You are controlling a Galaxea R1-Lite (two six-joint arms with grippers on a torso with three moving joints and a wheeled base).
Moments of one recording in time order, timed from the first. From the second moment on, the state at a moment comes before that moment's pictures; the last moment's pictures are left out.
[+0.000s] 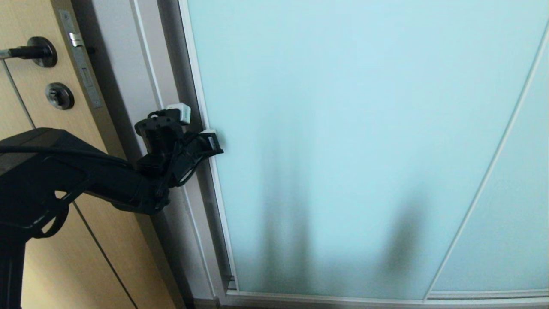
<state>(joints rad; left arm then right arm) -0.17 2.16 -1.22 -1.05 0.01 -0.14 -0.01 0.00 0.00 0.00 0.00 -0.02</state>
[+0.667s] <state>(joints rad) -0.22 2.14 -1.19 -1.07 0.01 -0.15 -0.01 0.00 0.00 0.00 0.00 -0.02</state>
